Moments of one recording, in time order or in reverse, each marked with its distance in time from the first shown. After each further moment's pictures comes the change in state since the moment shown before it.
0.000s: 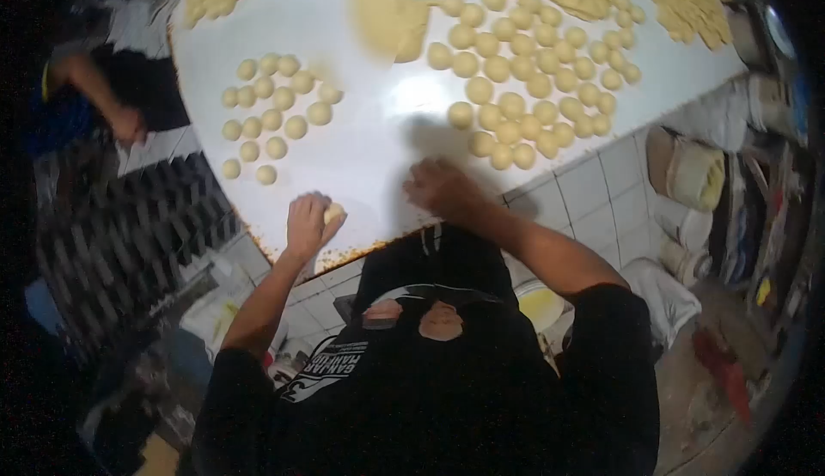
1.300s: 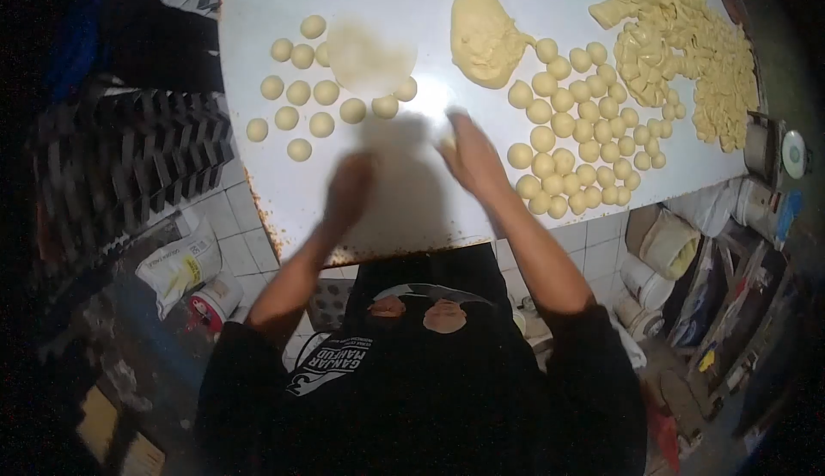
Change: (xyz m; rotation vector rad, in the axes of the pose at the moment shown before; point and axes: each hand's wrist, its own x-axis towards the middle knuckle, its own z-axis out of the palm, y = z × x) left_hand 0.021 -0.033 0.046 -0.262 0.364 -0.104; right_hand 0.126 0.022 0.008 0.363 -0.162 0.709
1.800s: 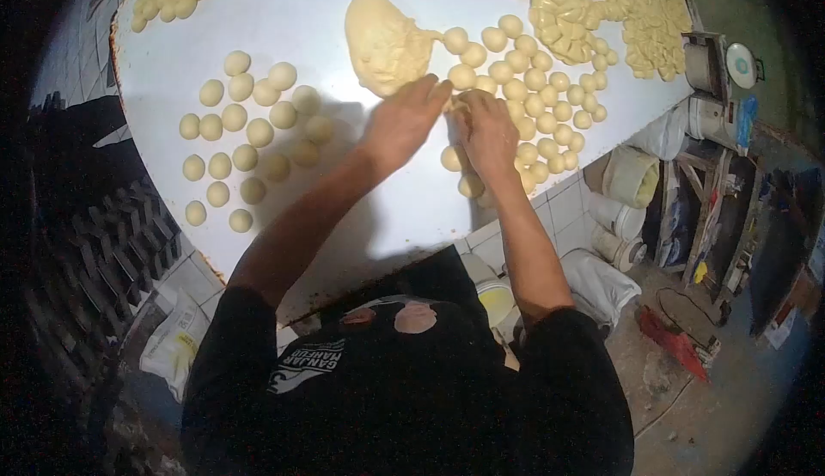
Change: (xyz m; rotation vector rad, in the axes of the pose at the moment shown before) left_hand 0.247 0.117 0.097 -0.167 -0.251 0.369; right_hand 0.015 0.047 -0.096 -0.460 0.529 0.057
